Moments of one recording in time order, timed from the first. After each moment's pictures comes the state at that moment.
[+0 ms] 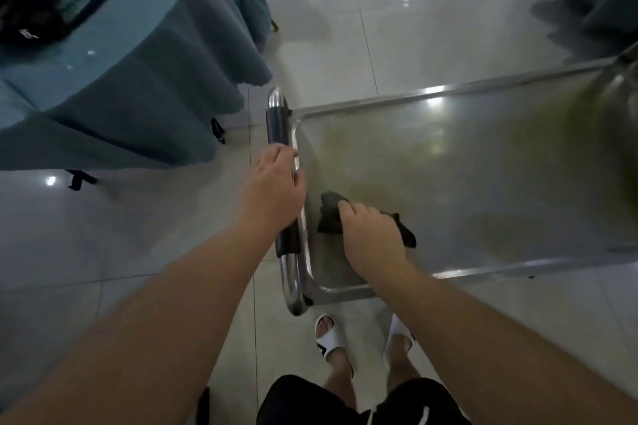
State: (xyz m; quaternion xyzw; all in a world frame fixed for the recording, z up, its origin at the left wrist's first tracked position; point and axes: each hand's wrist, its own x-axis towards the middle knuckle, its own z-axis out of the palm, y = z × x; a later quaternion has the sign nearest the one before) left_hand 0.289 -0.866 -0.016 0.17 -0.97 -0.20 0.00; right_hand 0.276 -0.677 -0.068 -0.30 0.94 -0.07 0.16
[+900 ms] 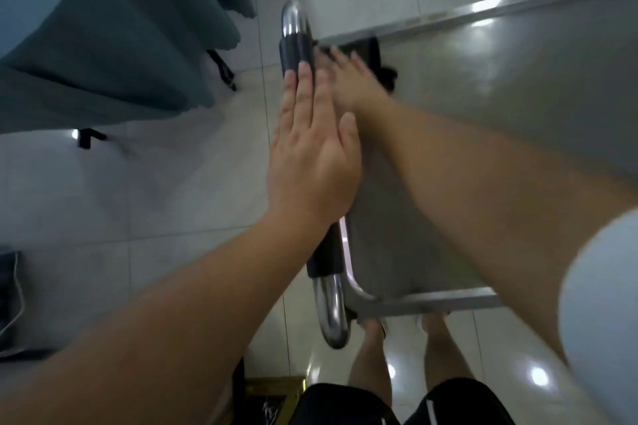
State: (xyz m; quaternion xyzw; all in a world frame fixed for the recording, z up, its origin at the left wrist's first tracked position) left_hand 0.255 -0.868 -0.089 0.20 -0.96 -0.19 0.03; right_hand 0.095 -0.841 -0.179 -0.39 0.89 -0.09 0.22
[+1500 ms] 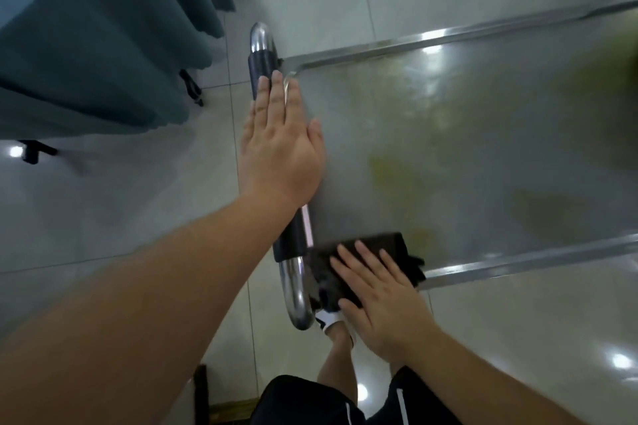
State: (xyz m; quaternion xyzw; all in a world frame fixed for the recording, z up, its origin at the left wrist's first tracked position) left_hand 0.257 -0.869 -0.081 0.18 -0.97 -0.15 -0.01; right_hand 0.373 -0.628 -0.164 -0.35 0.88 -0.15 0.28
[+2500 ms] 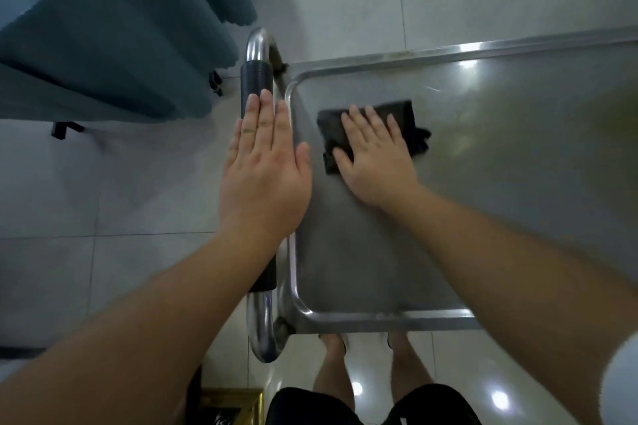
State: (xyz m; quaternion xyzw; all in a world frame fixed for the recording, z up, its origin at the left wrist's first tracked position) left_hand 0.250 -0.856 -0.082 0.22 -0.97 -0.10 -0.03; right_hand 0.127 -0.718 -0.194 -0.33 0.92 -0.10 0.16
